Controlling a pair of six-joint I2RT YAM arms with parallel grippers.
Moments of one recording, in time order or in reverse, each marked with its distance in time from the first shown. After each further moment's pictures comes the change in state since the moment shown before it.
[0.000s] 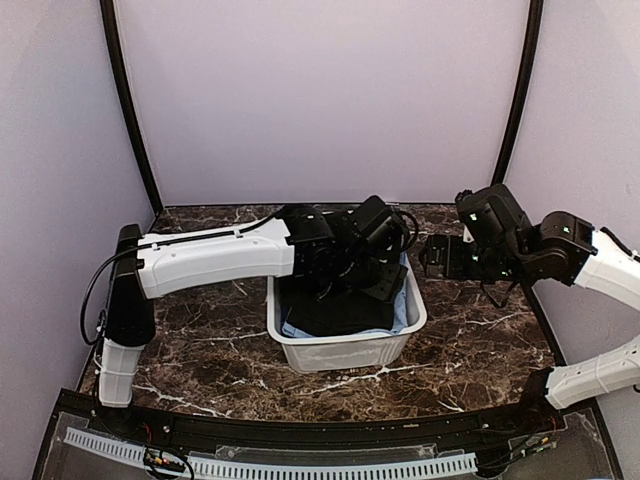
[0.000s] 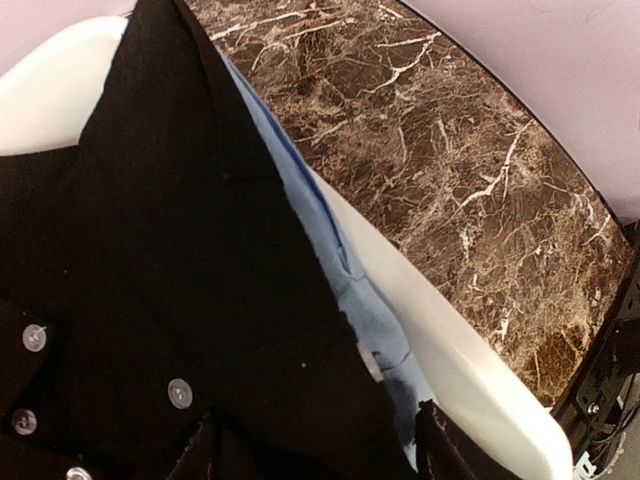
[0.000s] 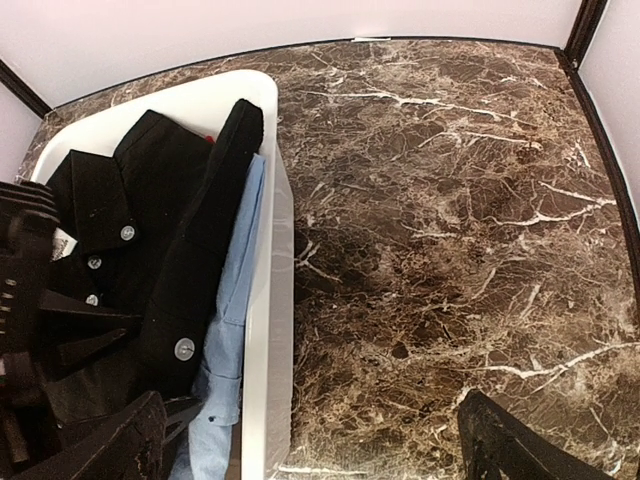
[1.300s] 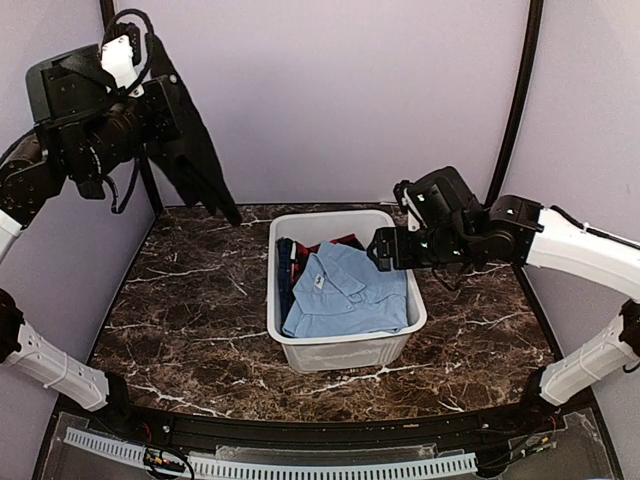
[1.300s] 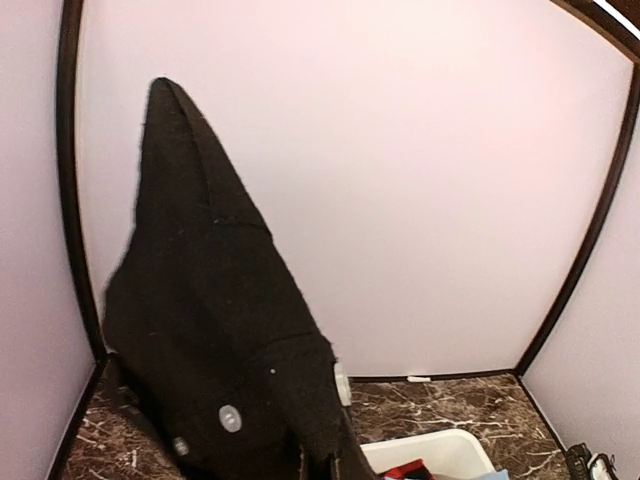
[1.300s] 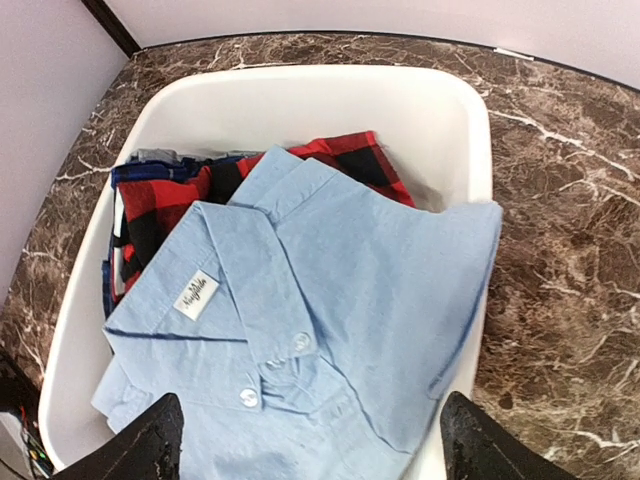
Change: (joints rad) left arm 0.058 -0.835 -0.205 0.190 -0.728 0.243; right arm 0.035 0.223 0.125 0.169 -0.182 -0.135
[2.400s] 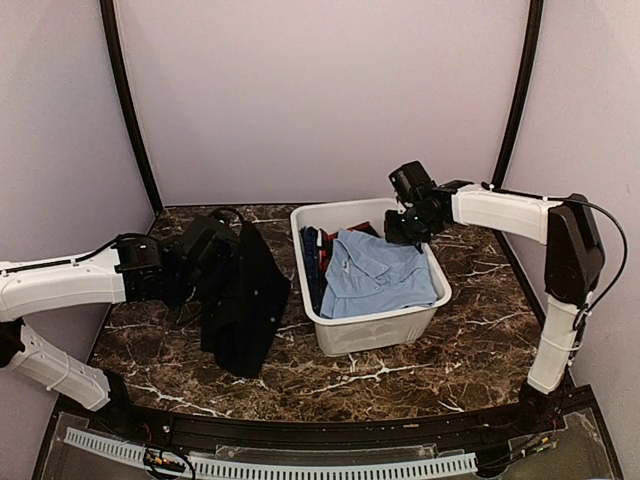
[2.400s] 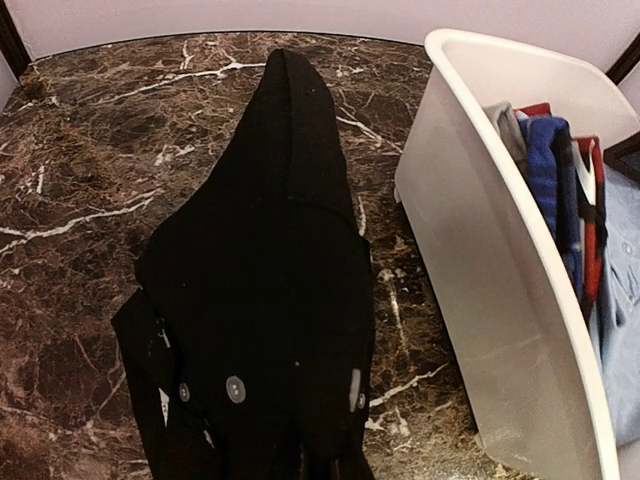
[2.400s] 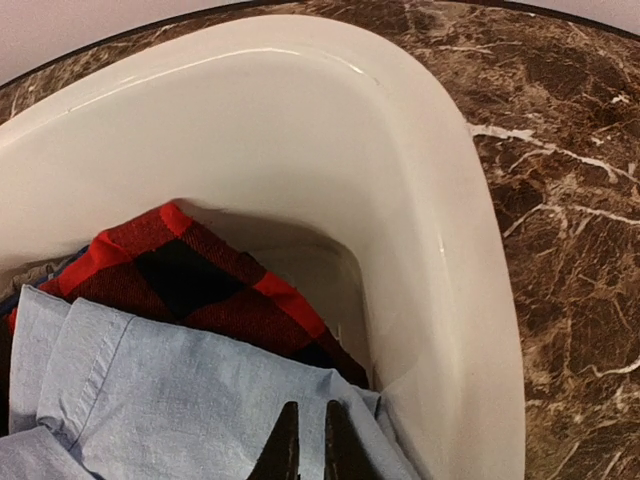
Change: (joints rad) left arm 0.173 -0.018 -0.836 -0.013 0.430 -0.538; right arm -0.377 0.554 0.250 0.123 -0.109 -0.089
